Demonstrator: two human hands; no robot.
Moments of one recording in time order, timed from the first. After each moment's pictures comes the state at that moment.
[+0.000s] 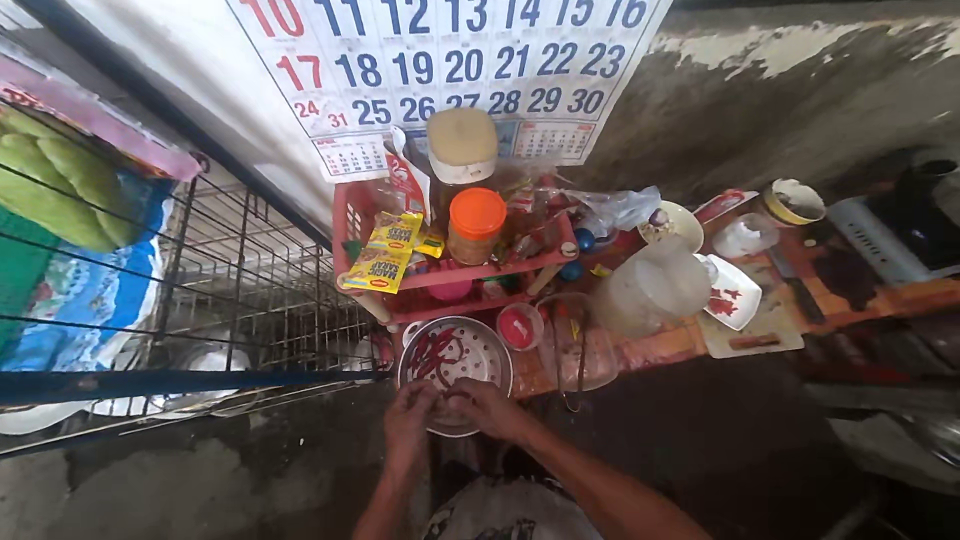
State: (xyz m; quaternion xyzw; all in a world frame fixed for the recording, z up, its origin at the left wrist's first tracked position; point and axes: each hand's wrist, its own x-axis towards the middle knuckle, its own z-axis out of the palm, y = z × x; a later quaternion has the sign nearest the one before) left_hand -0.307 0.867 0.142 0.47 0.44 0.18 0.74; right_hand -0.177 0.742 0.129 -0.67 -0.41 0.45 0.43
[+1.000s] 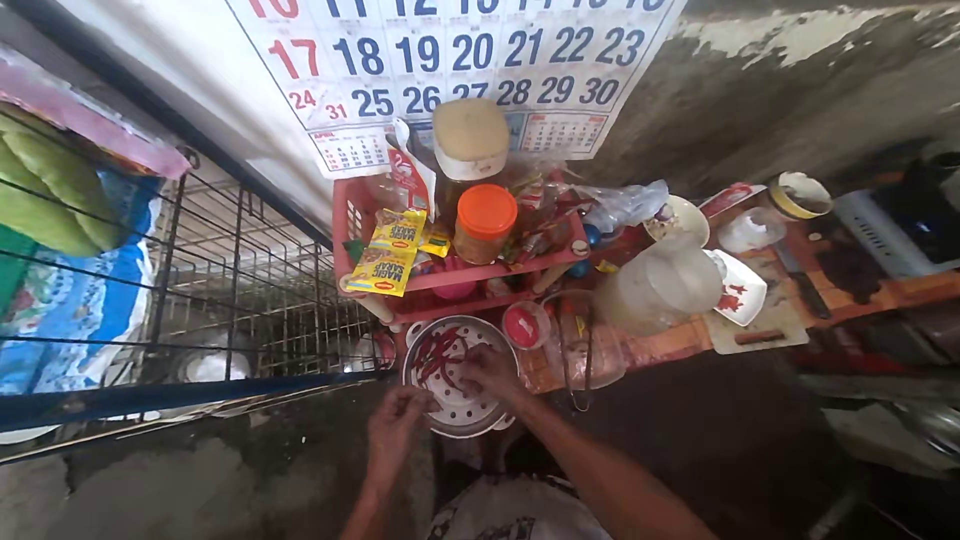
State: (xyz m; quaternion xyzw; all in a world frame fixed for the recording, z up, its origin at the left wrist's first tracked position) left_hand -0.330 0.898 0.146 0.58 0.39 0.15 0.70; right_hand -0.155 0.771 0.115 -0.70 -0.14 0.48 0.50
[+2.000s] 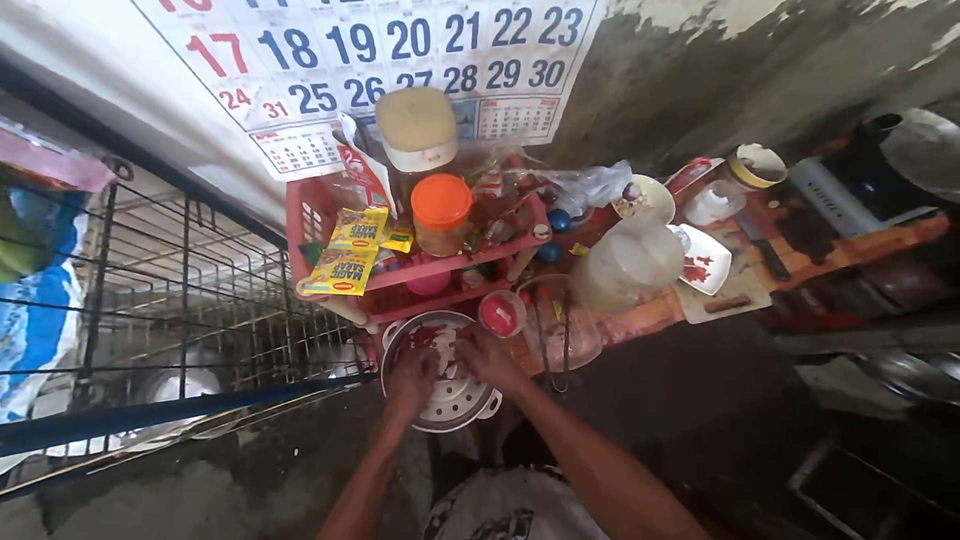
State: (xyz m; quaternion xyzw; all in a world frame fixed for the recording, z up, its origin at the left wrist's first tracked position) left_hand -0.256 0.907 0.117 0.87 0.26 -0.09 0.41; right_hand -0.138 0.753 0.134 -0.71 -0.14 0.44 0.53
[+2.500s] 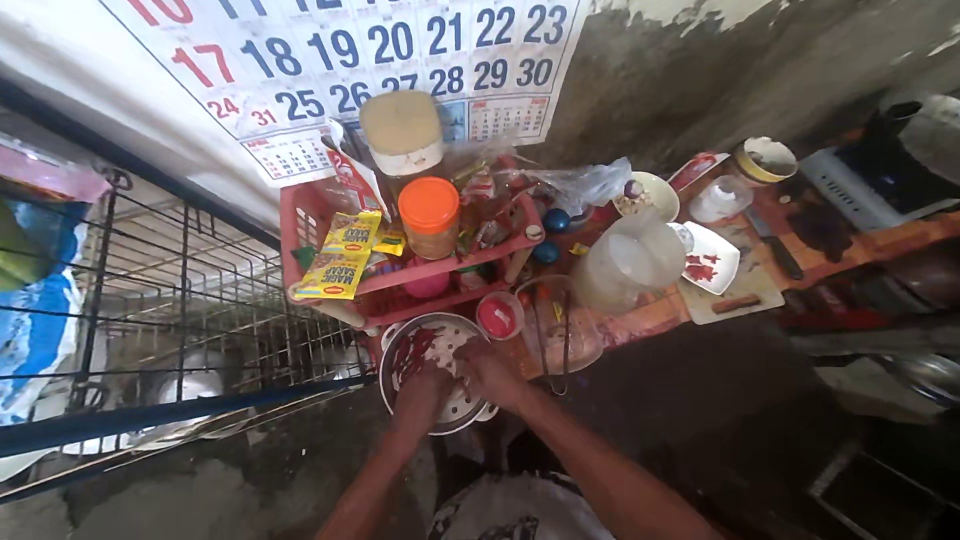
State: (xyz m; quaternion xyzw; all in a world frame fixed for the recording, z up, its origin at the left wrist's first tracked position) left_hand -0.250 0.881 0.138 0.91 0.17 -0.24 0.28; right_hand -0.139 0.734 0.144 -0.80 -0.39 0.35 0.29
